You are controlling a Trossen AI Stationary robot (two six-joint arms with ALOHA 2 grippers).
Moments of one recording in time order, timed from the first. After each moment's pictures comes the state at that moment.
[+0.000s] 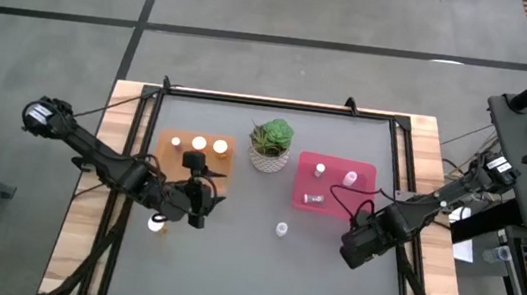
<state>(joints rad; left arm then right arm) -0.46 1.19 0.94 -0.45 -0.77 0.03 0.54 1.31 0.90 -1.10 -0.27 1.55</state>
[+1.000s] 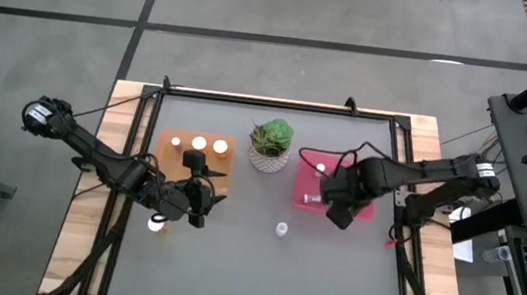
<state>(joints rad) -0.46 1.18 0.94 -0.43 -0.78 0.08 0.17 1.50 1.40 -1.56 0.06 0.83</state>
